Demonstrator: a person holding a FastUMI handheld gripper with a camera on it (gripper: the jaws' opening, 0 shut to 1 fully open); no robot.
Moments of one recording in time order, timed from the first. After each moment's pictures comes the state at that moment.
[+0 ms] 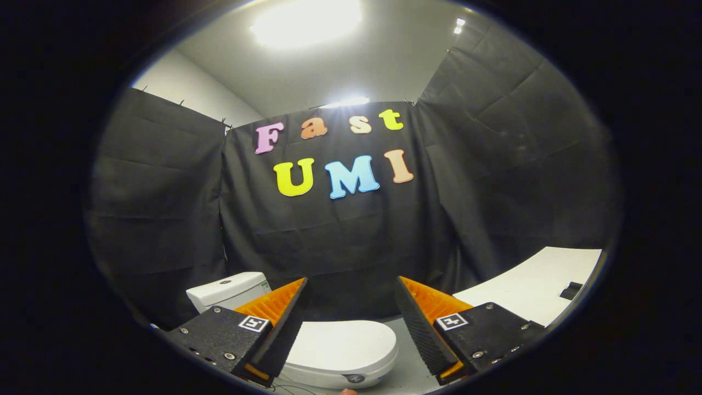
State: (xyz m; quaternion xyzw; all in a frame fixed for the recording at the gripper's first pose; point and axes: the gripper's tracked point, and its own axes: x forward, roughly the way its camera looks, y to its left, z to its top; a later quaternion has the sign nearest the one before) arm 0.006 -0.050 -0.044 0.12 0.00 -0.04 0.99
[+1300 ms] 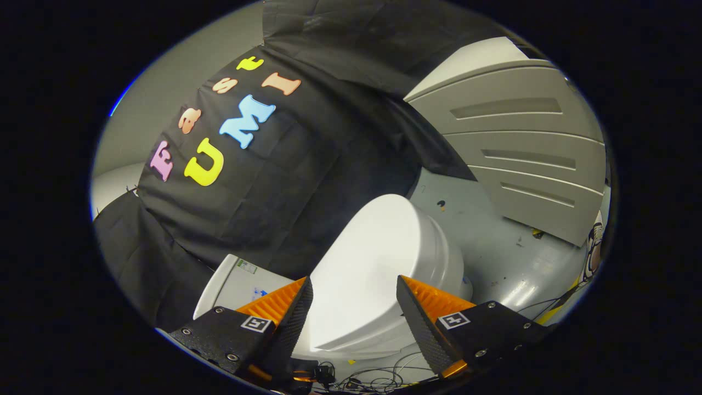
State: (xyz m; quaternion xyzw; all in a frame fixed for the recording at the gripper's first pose) arm 0.053 0.002 -0.364 0.47 0.19 -0.14 0.85
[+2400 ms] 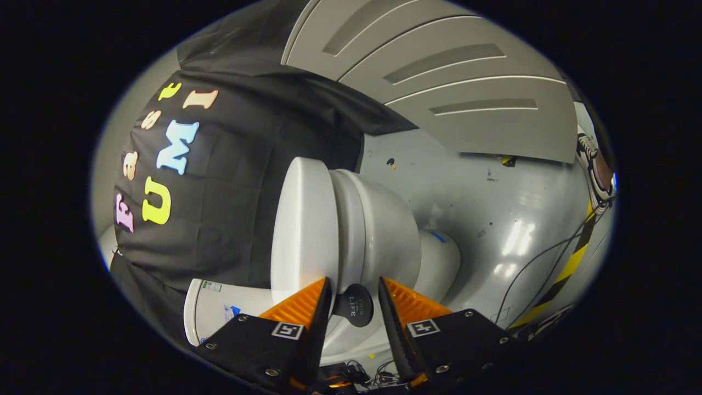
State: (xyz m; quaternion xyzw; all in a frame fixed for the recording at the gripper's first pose) arm 0.051 0.002 -0.483 0.60 0.23 -0.19 0.75
